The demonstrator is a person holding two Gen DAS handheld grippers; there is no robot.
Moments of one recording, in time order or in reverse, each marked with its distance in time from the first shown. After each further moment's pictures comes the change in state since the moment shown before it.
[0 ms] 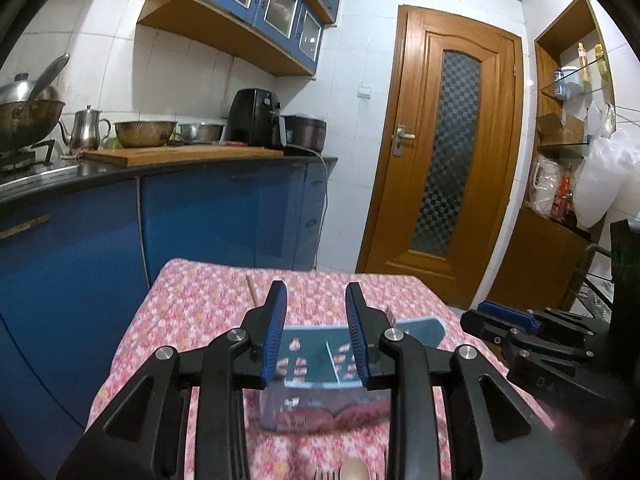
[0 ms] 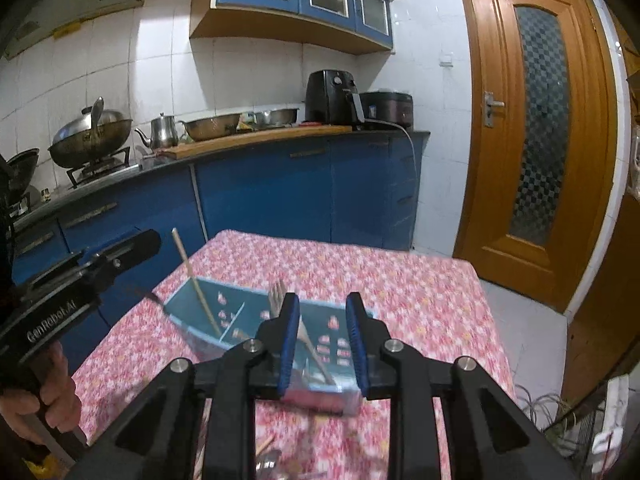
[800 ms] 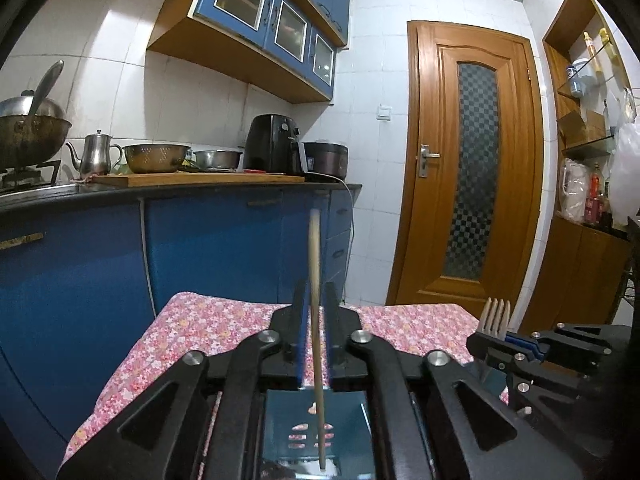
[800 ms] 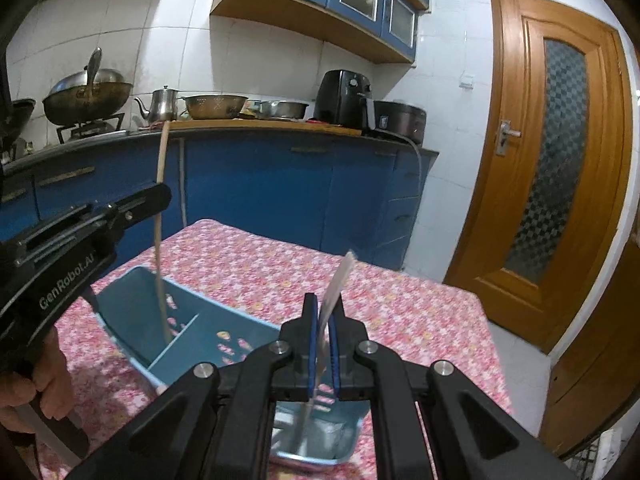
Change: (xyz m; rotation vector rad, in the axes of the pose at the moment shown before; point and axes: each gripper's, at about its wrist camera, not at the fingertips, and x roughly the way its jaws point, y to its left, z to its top) left arm 0.083 0.006 -0.012 0.042 -0.144 0.099; right arm 0.072 0.001 -0.003 -0.143 -0.042 -0.034
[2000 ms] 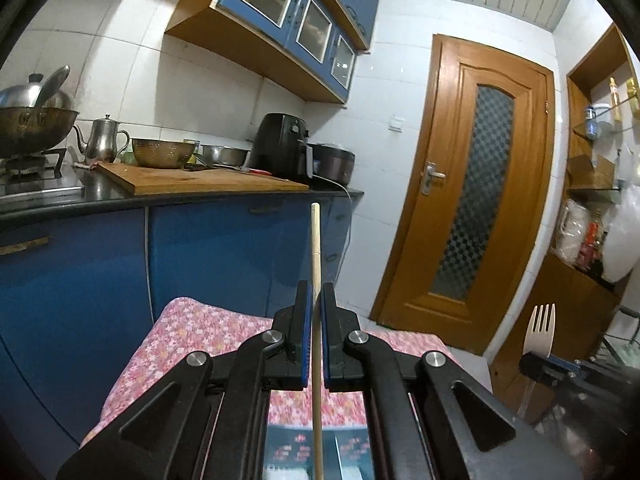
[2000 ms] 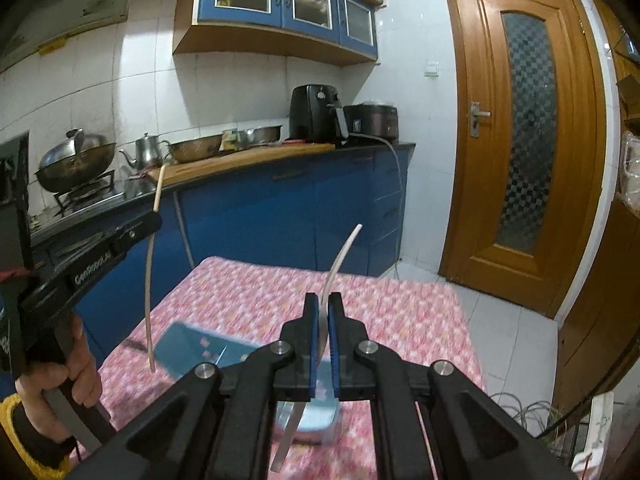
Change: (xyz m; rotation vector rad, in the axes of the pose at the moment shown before) left arm -0.009 0.014 0.072 -0.137 0.024 -0.006; right arm -0.065 -0.032 0.047 0.156 -0.011 -0.017
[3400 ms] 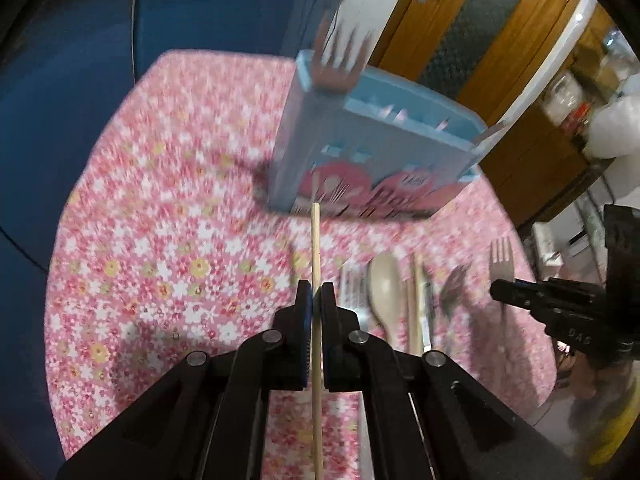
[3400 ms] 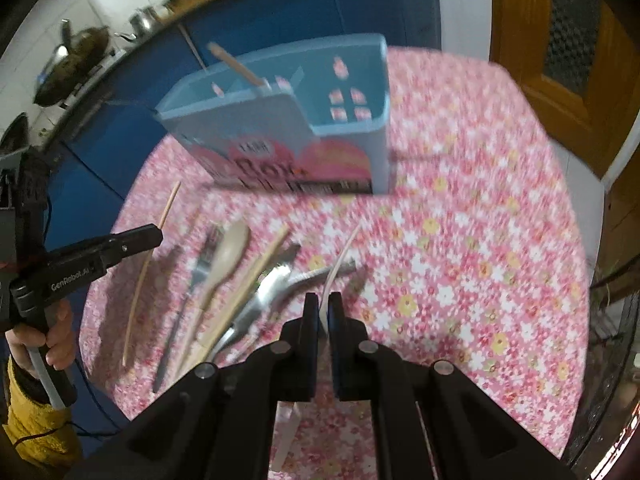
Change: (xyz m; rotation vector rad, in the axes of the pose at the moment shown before) left arm -0.059 0.045 -0.138 -0.020 0.762 -0.128; right arm 0.002 0.005 -0.132 0.113 0.614 0.195
